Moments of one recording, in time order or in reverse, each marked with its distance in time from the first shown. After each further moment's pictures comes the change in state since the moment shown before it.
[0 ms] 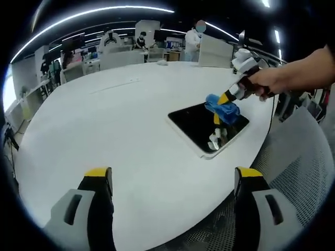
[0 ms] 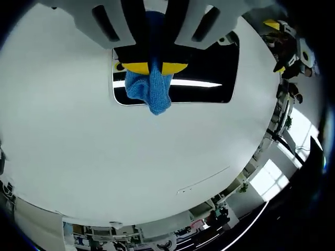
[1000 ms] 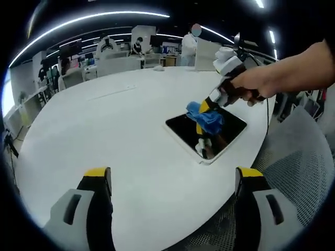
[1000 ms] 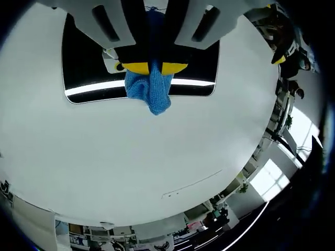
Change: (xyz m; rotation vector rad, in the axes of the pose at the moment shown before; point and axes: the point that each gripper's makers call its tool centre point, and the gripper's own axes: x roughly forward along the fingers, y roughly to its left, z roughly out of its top) left arm 0.000 -0.003 0.010 0.041 -0.047 -0.016; right arm 0.030 0.062 0.003 0.008 -0.002 -0.004
